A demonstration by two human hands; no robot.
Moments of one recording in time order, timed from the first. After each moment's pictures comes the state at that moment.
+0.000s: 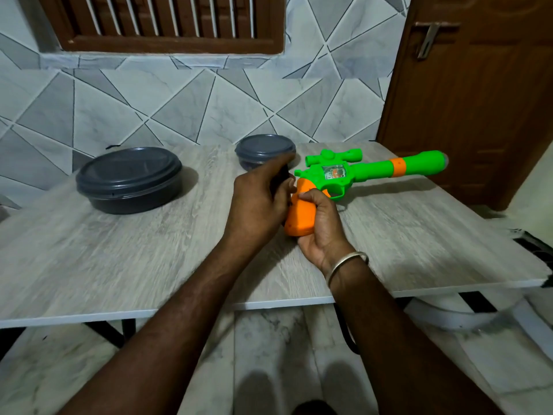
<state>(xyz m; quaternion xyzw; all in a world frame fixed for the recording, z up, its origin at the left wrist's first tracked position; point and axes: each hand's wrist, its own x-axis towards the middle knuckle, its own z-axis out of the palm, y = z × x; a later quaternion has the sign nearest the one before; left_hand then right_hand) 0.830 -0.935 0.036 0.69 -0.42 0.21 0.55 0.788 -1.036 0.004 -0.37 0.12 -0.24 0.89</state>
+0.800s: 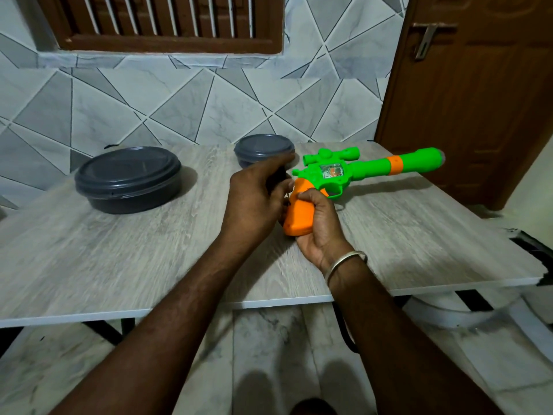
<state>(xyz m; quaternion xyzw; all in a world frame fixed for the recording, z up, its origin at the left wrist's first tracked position) 0.833 -0.932 0.037 0.69 -0.43 0.21 0.55 0.790 -1.034 0.003 -0.37 0.12 -0.23 0.89</state>
